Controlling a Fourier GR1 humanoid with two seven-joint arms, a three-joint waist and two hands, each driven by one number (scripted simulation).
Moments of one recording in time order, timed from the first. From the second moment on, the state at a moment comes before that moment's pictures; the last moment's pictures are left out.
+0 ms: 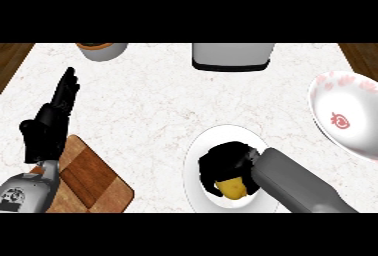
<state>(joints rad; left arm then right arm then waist) -0.20 0.35 -0.10 -1.62 -0.03 0.27 0.18 -0.65 -0.31 0.91 -1.04 0.81 0.30 -0.83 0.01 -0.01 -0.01</state>
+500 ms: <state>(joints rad) -0.20 0.33 -0.07 -1.59 -0.05 0.25 0.16 -0.61 -0.30 0.84 -1.07 0.80 0.31 -0.79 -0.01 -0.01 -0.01</state>
